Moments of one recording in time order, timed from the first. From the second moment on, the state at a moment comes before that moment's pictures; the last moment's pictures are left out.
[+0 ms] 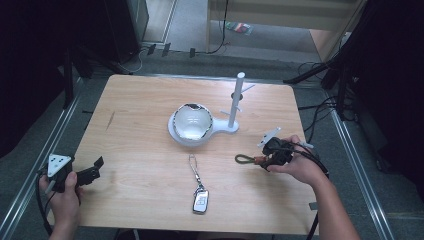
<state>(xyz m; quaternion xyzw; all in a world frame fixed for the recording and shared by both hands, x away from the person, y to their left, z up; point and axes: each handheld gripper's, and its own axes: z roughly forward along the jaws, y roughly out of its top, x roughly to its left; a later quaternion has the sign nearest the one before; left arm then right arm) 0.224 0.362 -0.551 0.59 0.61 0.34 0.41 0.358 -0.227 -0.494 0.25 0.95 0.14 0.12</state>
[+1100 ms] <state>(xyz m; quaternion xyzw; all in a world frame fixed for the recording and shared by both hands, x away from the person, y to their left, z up) 0.224 0.361 -0.551 0.60 0.60 0.34 0.41 0.376 -0.209 -0.504 0.14 0.99 0.06 0.06</state>
